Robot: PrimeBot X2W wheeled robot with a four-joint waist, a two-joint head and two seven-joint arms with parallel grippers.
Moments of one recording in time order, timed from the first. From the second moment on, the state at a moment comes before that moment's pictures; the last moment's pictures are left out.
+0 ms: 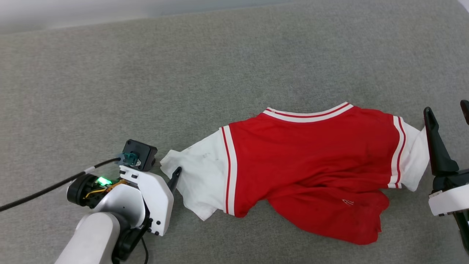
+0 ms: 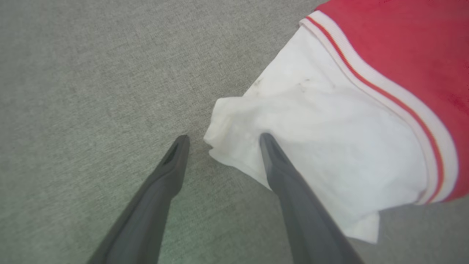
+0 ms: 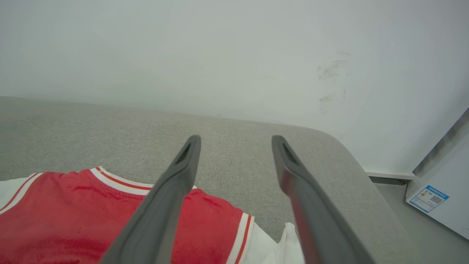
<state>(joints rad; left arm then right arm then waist) -0.27 0.38 -0.35 0.00 -0.37 -0.04 0.50 -0.13 -0.34 -0.06 -0.15 0.26 0.13 -0.04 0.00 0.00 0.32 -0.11</state>
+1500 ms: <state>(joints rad) -0.21 0.44 -0.31 -0.42 -0.35 0.02 0.36 -0.30 -0.54 -0.03 0.04 0.34 0.13 0.77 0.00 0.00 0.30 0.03</state>
